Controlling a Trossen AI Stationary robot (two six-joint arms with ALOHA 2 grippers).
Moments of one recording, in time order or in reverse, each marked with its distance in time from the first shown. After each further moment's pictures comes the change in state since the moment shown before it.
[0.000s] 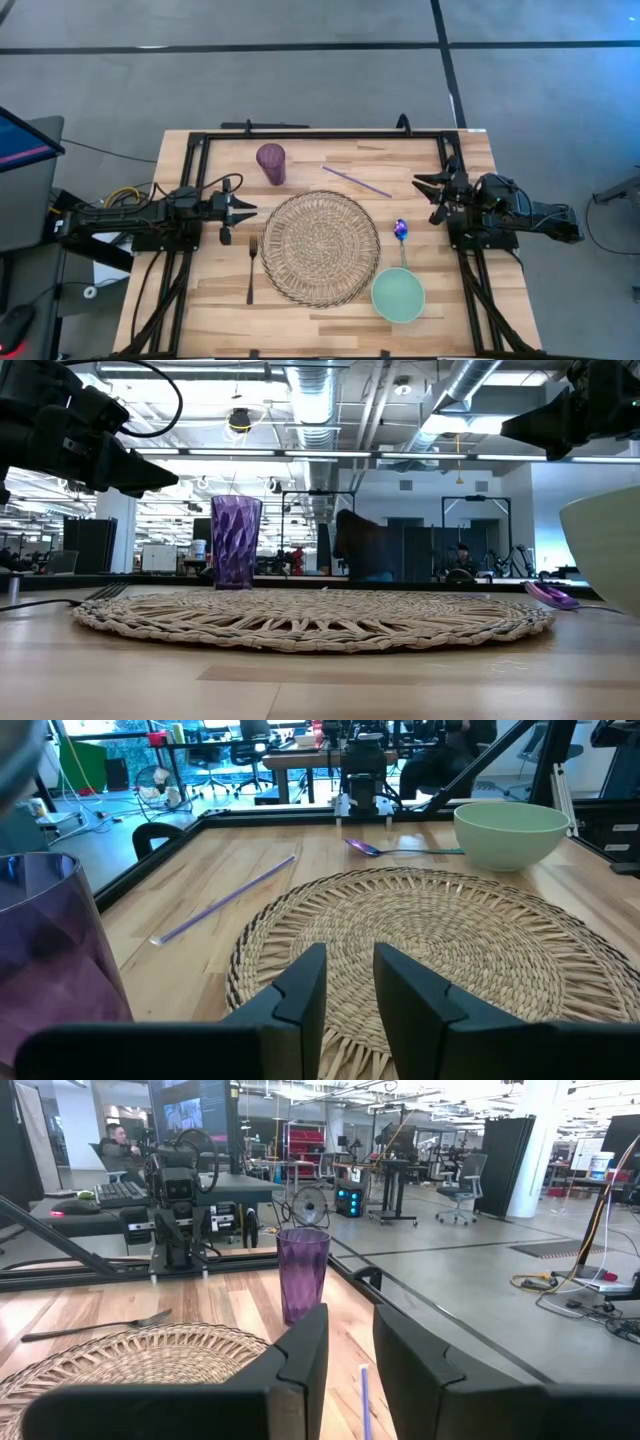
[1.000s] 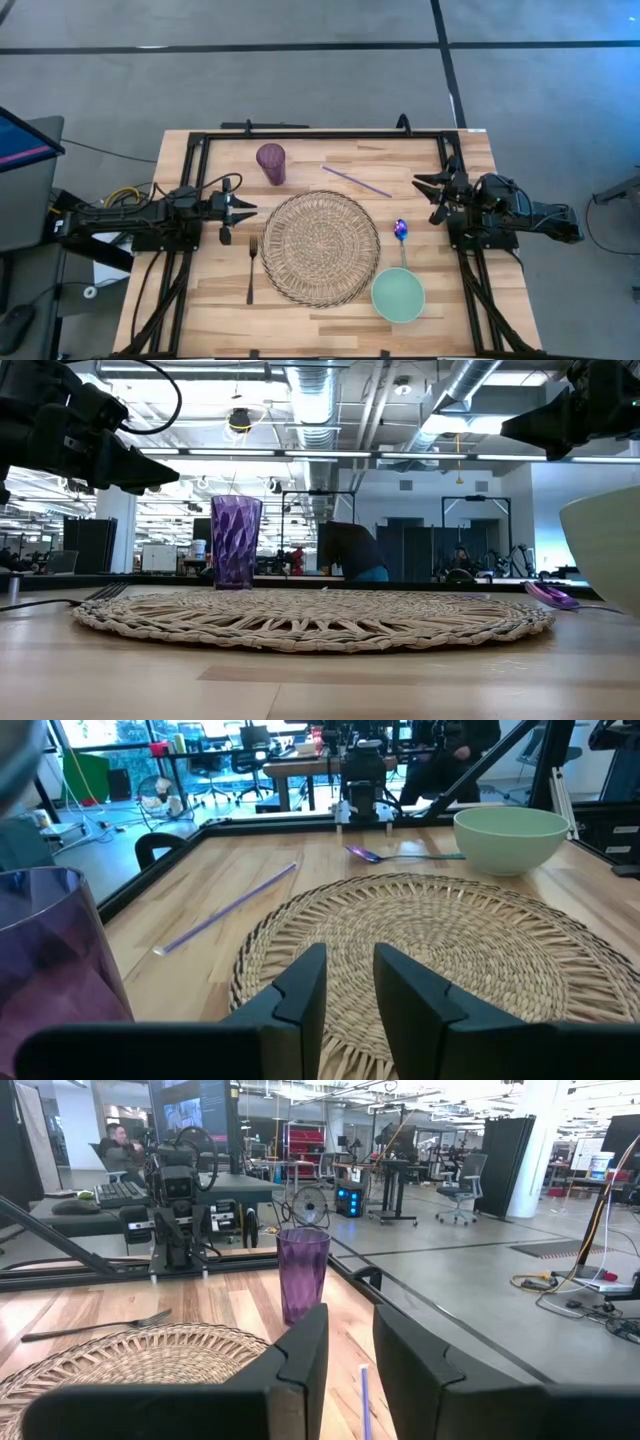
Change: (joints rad) left arm 0.000 0.000 0.000 0.018 0.000 0.016; right arm 0.000 0.000 0.000 0.000 0.000 0.000
